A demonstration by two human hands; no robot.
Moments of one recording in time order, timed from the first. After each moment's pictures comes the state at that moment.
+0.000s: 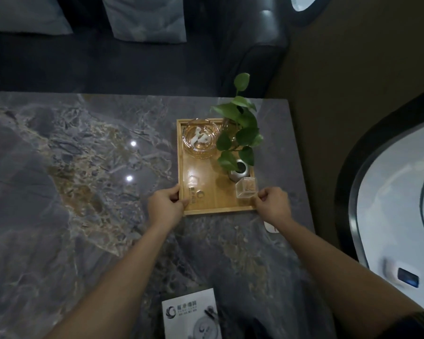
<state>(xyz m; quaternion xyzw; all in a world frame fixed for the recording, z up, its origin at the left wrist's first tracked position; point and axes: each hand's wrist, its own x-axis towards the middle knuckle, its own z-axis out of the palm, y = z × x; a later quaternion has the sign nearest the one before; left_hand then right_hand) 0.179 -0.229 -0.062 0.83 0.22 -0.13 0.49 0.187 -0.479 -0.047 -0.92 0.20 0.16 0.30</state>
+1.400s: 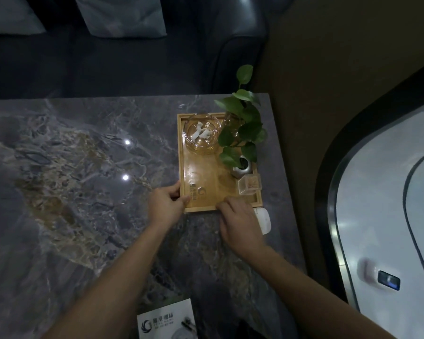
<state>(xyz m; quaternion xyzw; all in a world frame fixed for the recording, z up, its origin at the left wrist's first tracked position) 0.203 -0.283 -0.073 0.85 0.16 -0.13 0.48 0.145 -0.470 -0.070 -0.97 -0.10 0.05 0.20</state>
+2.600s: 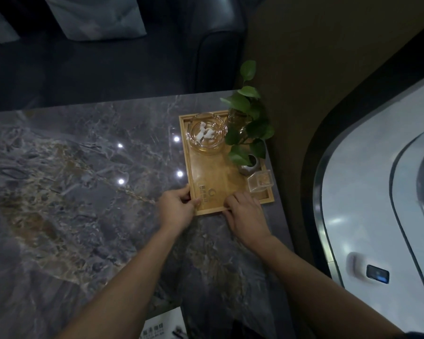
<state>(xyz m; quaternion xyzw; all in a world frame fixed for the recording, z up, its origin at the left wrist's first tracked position) 0.208 -0.340 -0.083 0.85 0.14 -0.15 0.49 0.163 -0.516 -0.080 -0.98 -0.05 0.08 0.17</state>
